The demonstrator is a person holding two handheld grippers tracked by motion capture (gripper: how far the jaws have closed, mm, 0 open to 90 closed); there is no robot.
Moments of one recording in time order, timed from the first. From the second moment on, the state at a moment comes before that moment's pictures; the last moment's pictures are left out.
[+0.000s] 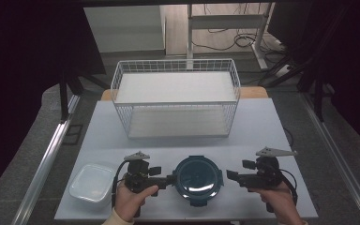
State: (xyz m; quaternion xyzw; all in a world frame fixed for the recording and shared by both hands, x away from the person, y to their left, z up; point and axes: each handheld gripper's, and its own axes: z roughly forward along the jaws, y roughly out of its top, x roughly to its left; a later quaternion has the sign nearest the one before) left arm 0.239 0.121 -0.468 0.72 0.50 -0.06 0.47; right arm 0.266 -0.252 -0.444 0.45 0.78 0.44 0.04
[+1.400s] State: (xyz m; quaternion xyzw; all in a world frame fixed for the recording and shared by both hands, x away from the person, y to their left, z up) left arm 0.266 0.107 -0.527 0.66 0.53 -0.24 0.47; right arm 0.281 -0.213 -0.504 0.52 0.73 0.42 -0.14
